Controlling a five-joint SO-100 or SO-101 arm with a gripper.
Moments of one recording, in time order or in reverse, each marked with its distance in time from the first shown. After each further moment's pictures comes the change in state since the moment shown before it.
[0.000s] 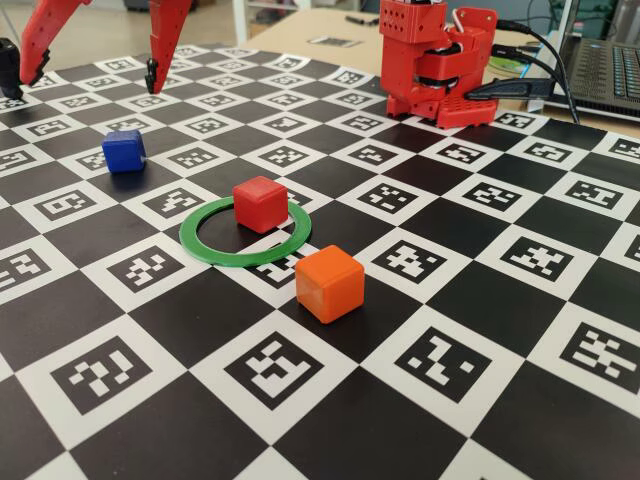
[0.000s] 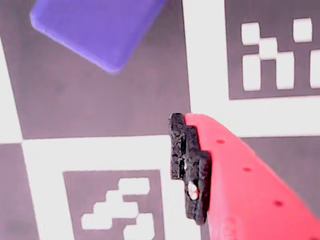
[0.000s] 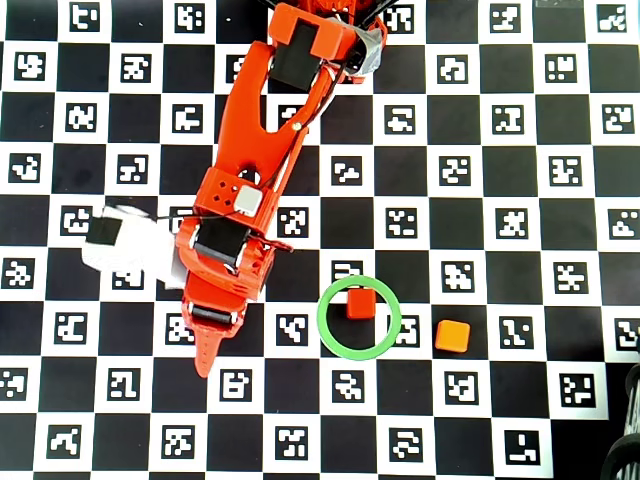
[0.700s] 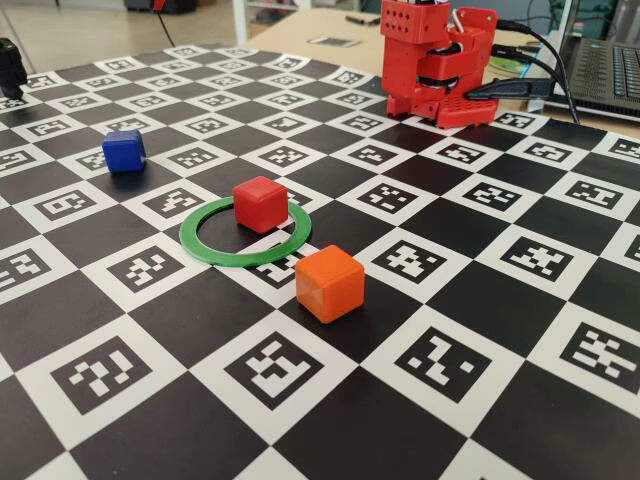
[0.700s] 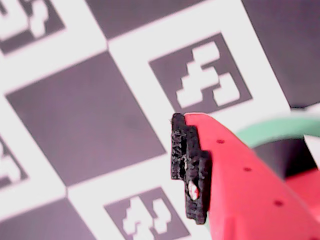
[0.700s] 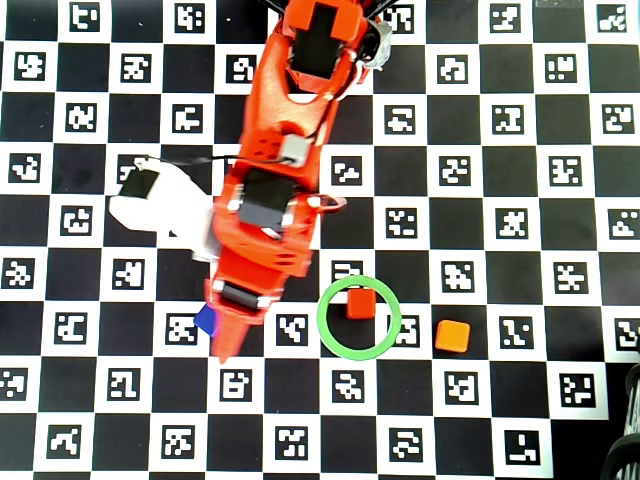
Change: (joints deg) arm -1.4 5.4 -14.9 17.7 26.3
